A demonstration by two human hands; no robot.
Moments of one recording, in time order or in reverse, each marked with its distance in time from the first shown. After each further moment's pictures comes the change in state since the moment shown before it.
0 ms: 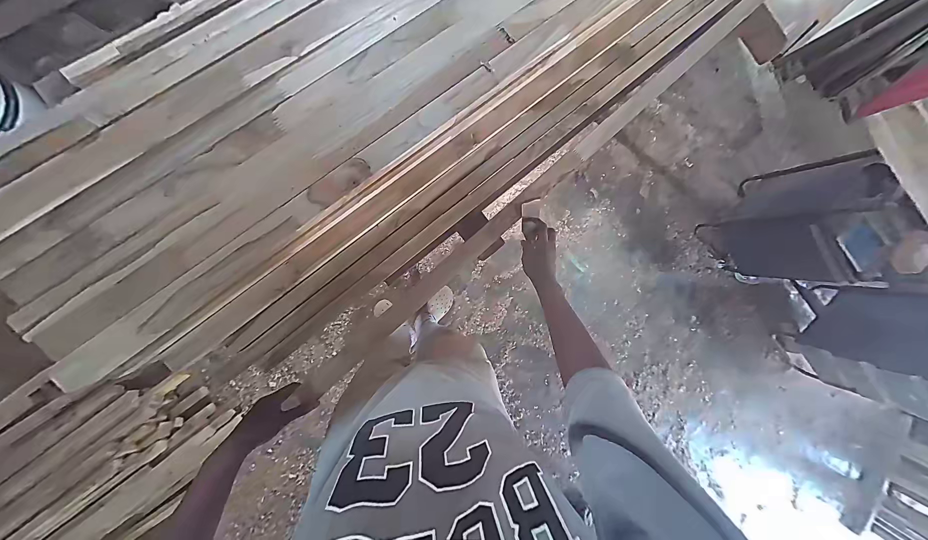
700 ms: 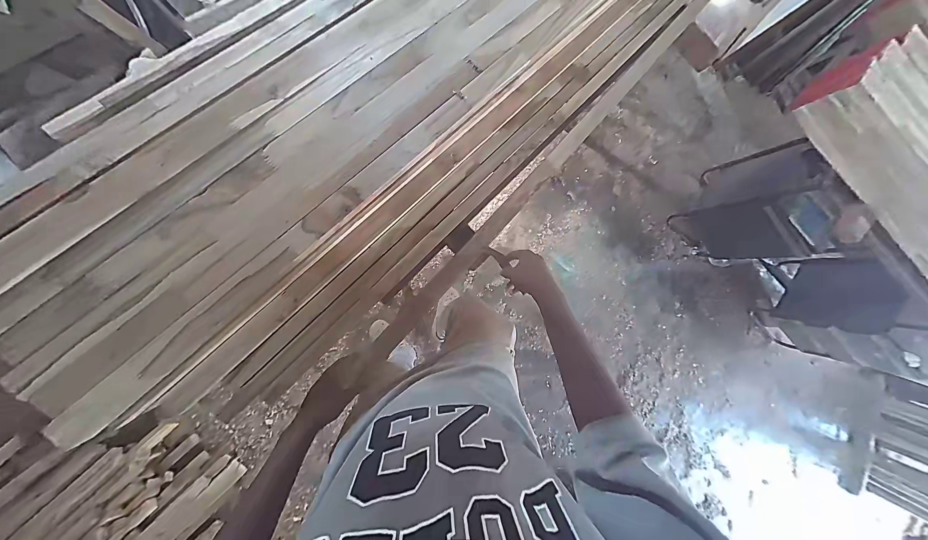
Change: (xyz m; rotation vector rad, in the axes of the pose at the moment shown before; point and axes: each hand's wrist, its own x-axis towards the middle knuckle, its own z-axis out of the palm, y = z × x) left_hand 0.027 0.129 -0.008 -0.065 0.106 0.261; right_hand -0.047 -0.091 -0.068 -0.102 -0.533 0.280
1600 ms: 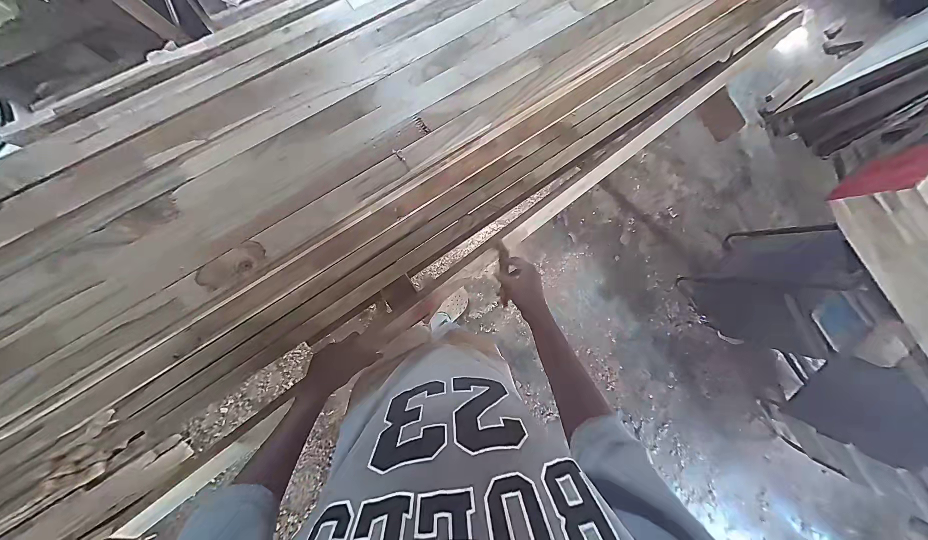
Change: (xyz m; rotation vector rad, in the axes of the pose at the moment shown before) left_hand 0.135 0.231 0.040 0.379 0.023 -0.306; right_hand 0.133 0.046 -0.169 0.294 0.041 -0.180
